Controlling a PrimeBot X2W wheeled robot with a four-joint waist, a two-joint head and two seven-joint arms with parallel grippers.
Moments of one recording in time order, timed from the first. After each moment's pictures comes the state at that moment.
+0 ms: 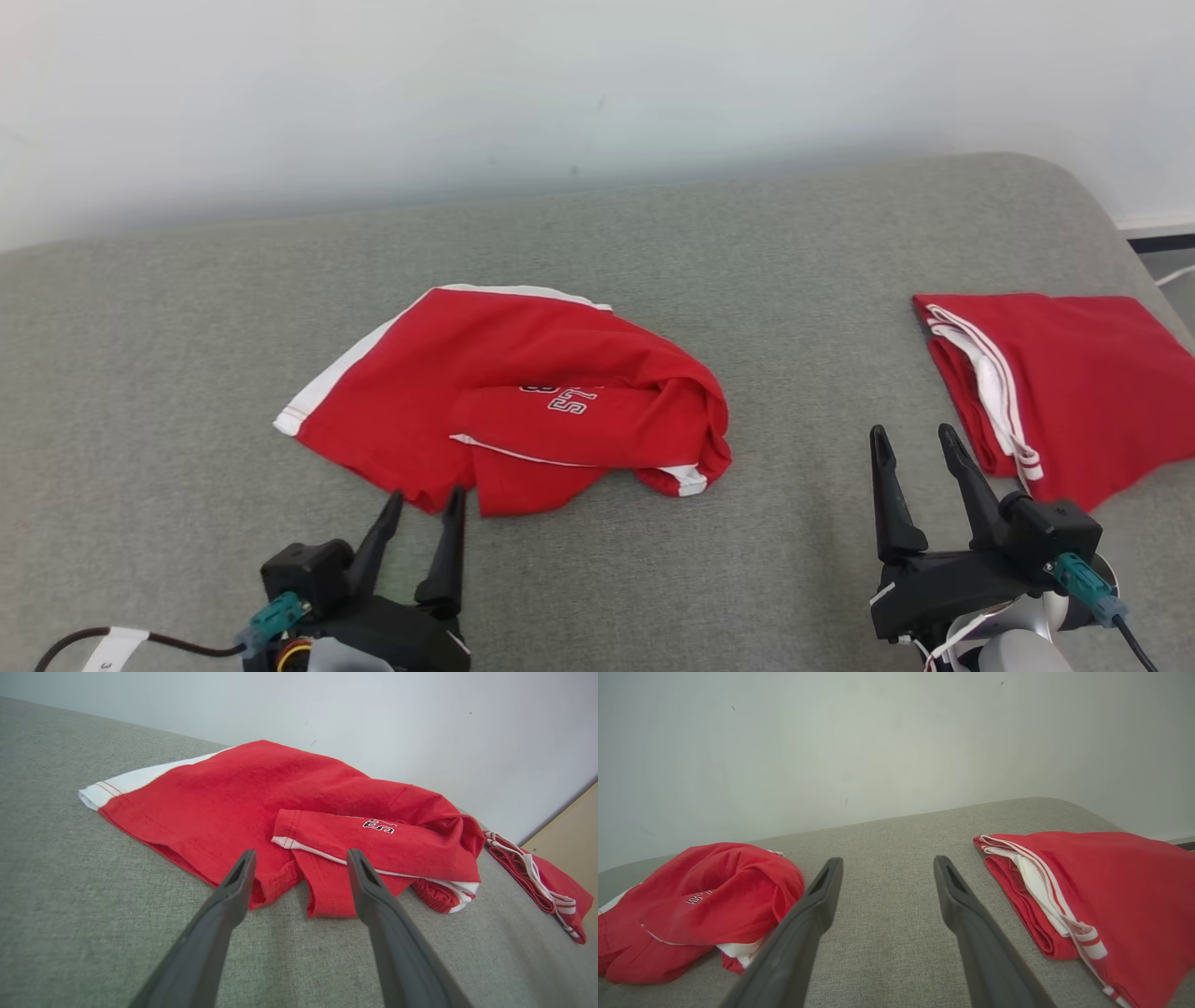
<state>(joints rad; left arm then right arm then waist) -0.36 0.05 -0.31 0.47 -0.46 -0.01 -0.26 -0.22 -0.11 0.17 0.30 0.18 0.13 -0.26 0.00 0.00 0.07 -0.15</state>
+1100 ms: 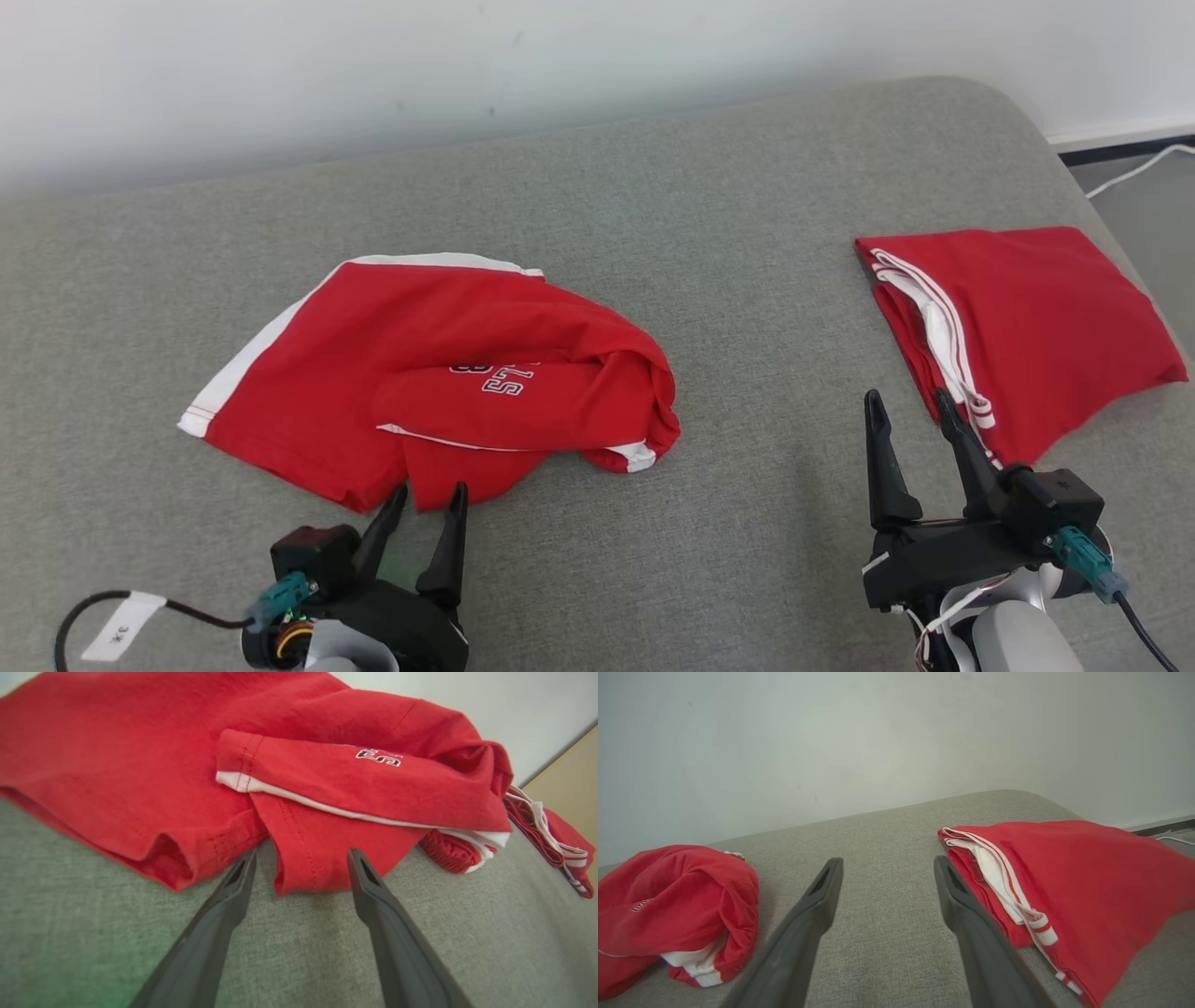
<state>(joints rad) -0.42 0.05 -0.31 0.58 -0.44 -0.03 -0.26 -0.26 -0.10 0.17 0.27 0.19 0.13 -0.26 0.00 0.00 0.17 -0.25</state>
